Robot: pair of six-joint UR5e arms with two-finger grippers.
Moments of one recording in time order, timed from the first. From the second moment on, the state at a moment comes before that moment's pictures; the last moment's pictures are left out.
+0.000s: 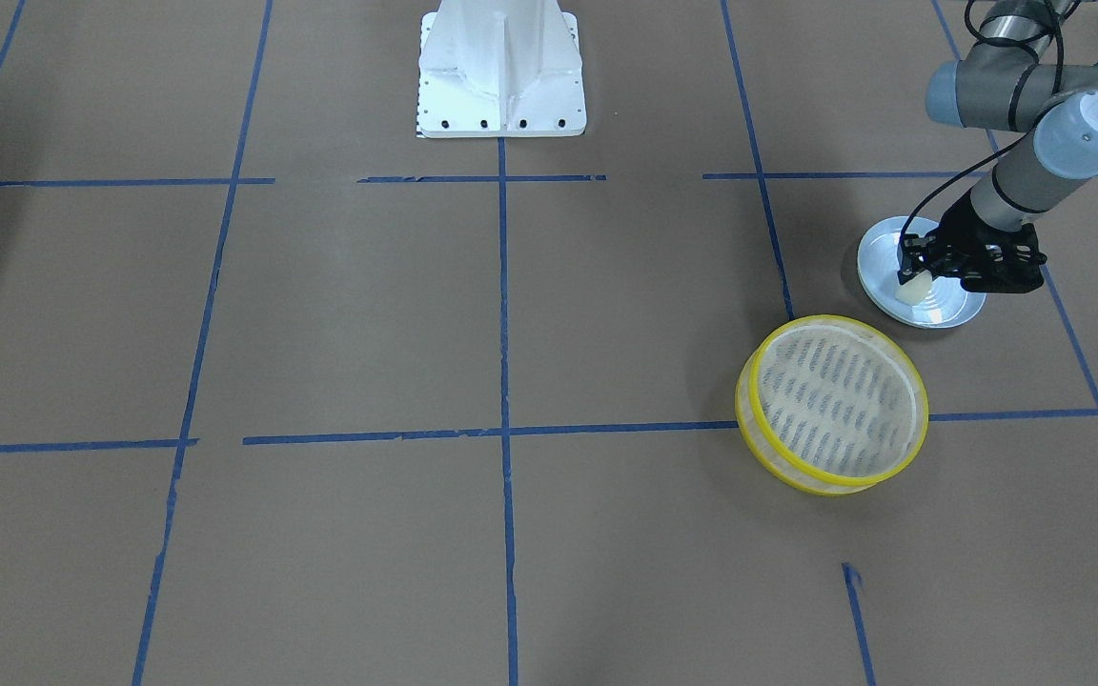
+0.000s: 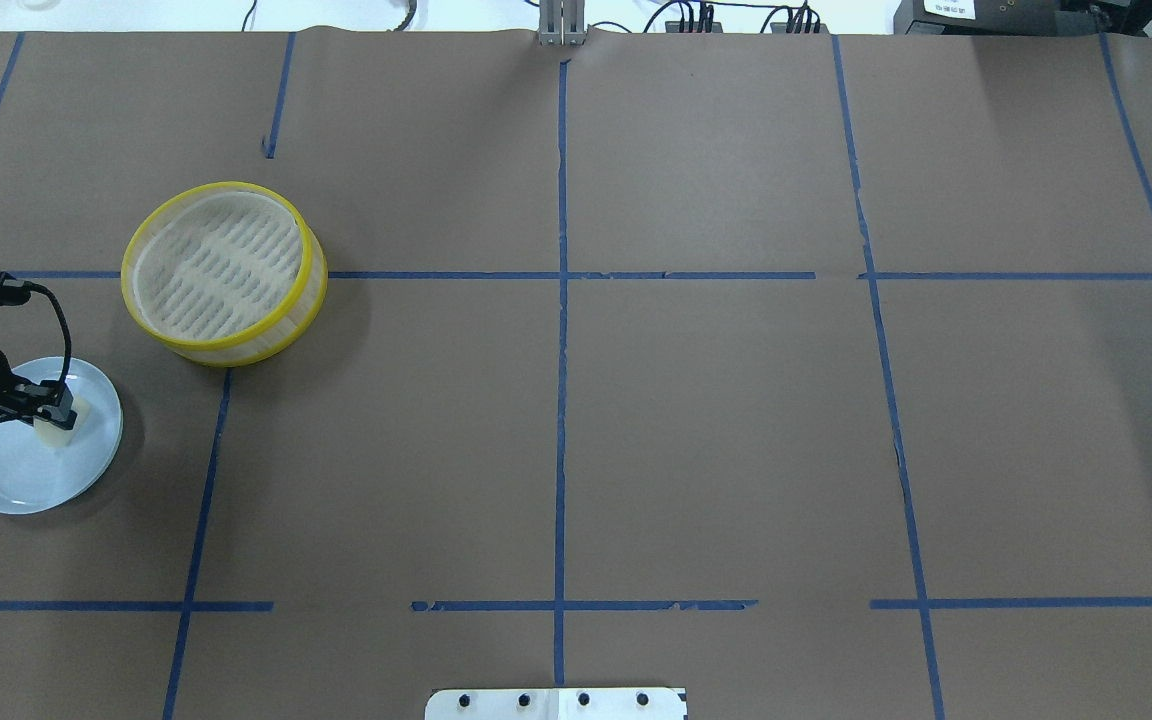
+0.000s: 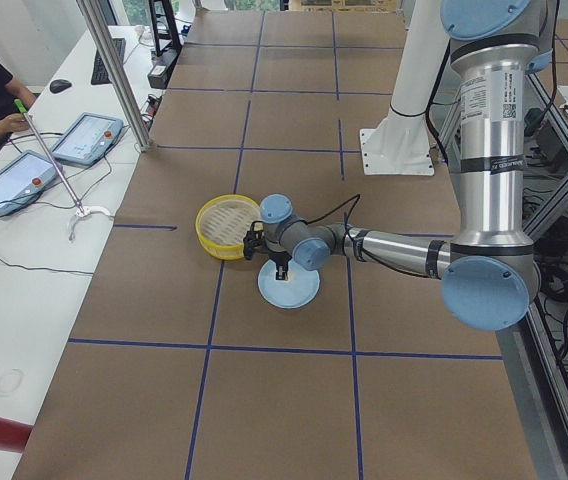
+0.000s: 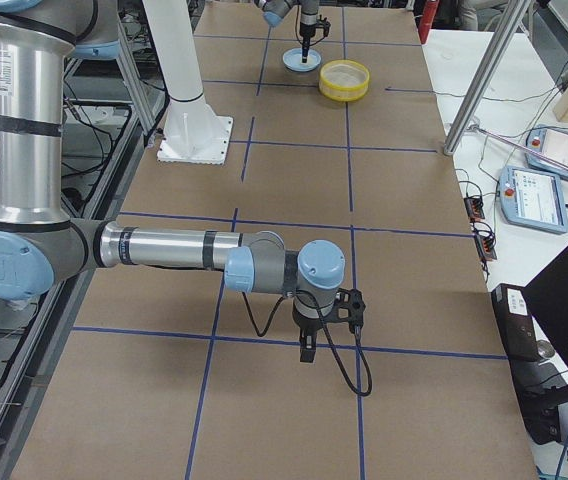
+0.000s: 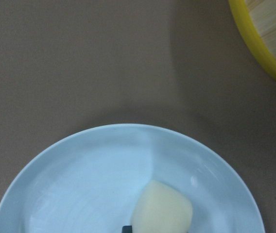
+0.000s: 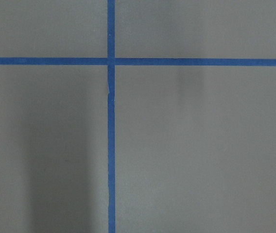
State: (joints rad) left arm -0.88 -1.49 -1.70 -2.08 -2.19 -0.81; right arm 1.56 -1.66 1.66 -1.59 2.29 0.00
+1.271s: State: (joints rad) left arm -1.06 -1.60 -2.05 -1.50 -2.20 -0.61; right arm 1.56 -1.66 1.66 -1.59 2.29 0.00
